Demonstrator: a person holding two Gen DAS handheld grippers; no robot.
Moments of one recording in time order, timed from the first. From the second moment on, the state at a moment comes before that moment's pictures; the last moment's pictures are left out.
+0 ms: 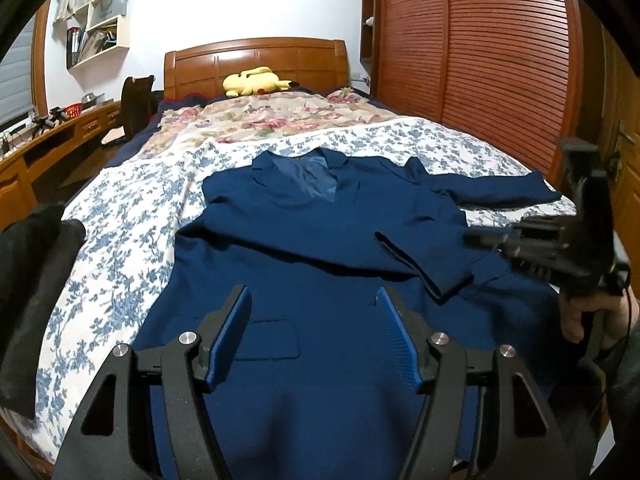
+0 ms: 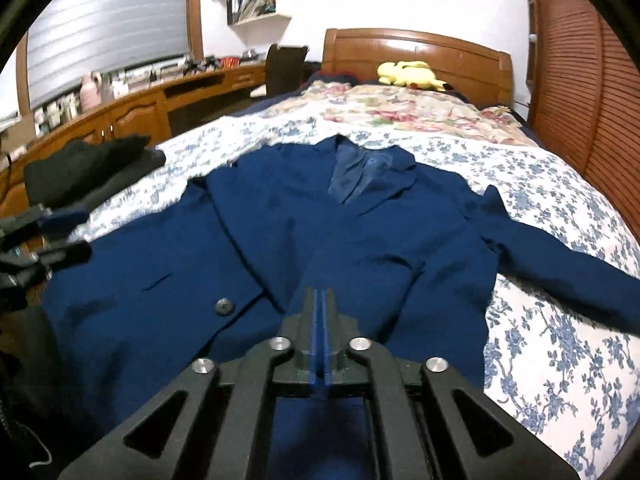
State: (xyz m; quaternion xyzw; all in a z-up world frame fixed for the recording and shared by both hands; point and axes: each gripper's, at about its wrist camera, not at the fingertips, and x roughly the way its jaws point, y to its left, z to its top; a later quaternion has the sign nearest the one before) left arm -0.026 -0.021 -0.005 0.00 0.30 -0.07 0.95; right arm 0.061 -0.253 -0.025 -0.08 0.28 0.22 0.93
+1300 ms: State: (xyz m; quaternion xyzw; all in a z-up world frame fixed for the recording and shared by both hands) left arm -0.030 0.005 -0.035 -0.02 0.27 -0.13 0.95; right arm 0.045 -0.286 -0.040 -0.02 0.38 0.01 0.93
